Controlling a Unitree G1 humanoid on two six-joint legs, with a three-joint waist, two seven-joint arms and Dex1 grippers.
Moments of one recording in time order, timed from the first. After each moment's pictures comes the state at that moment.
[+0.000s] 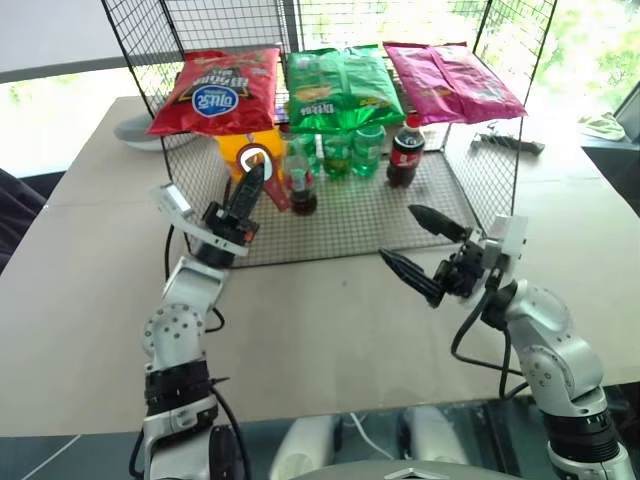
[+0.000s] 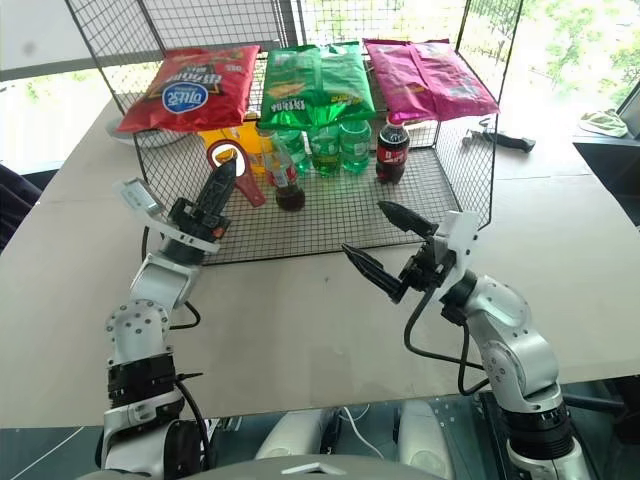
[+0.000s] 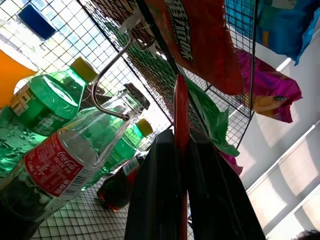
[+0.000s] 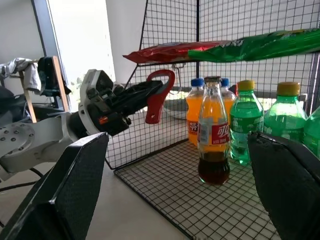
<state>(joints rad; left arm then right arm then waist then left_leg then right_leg) -0.32 0.24 0.39 -0.10 -1.18 0.58 -0.53 -0.13 -0.34 0.06 -0.47 0.58 0.30 0.69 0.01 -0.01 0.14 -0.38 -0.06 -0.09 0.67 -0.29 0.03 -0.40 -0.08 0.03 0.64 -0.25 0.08</state>
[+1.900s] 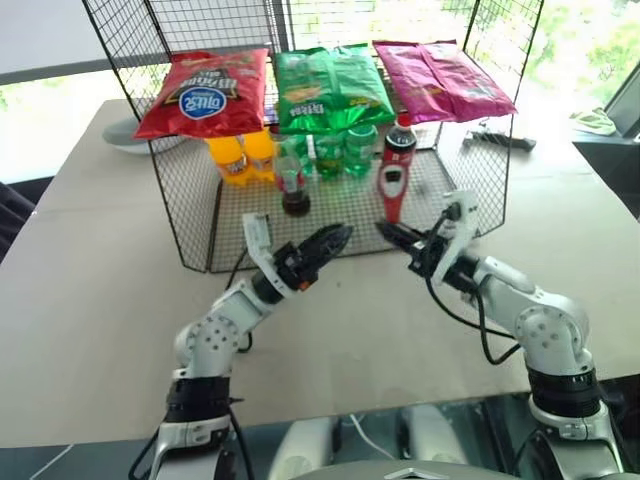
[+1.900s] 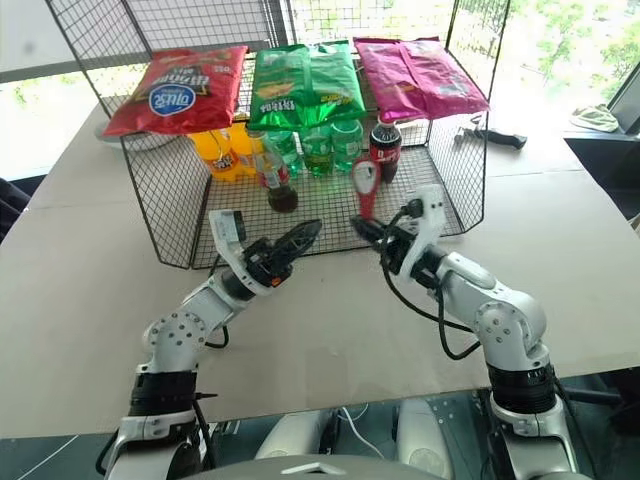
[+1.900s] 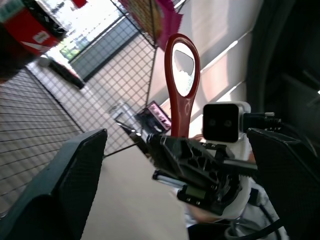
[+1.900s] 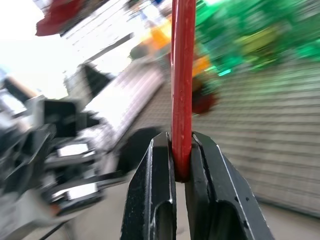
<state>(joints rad) -0.25 0.22 0.15 -0.09 -0.92 0.57 -0.76 -0.33 -0.24 -0.01 -0.37 0.83 0.74 0.18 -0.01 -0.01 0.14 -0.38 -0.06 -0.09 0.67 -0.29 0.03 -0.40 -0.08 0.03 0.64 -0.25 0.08</state>
